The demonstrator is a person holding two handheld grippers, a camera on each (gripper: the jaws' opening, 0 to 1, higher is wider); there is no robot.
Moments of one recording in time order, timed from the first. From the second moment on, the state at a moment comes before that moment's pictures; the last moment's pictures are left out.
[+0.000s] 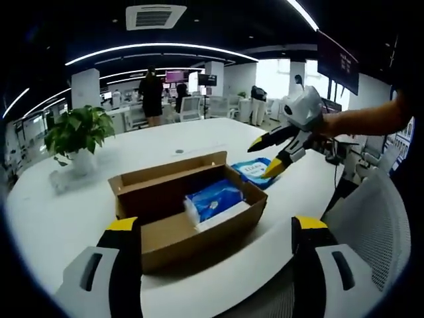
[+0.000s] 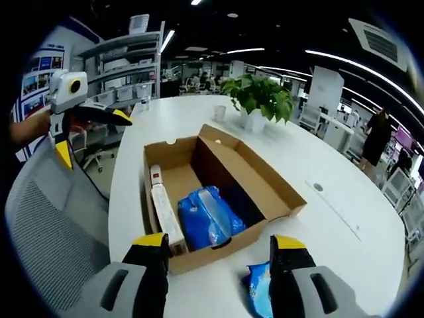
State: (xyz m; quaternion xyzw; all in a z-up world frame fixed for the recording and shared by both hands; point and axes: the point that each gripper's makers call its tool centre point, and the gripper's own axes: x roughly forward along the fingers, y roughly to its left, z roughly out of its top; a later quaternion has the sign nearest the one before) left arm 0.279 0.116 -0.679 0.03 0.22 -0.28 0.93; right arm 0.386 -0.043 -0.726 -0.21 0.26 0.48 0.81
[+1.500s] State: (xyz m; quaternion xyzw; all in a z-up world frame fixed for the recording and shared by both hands) left arm 0.384 0.049 -0.743 0.14 0.29 -0.42 0.85; right arm 0.439 -0.003 -0.752 -0.28 0.25 0.48 0.79
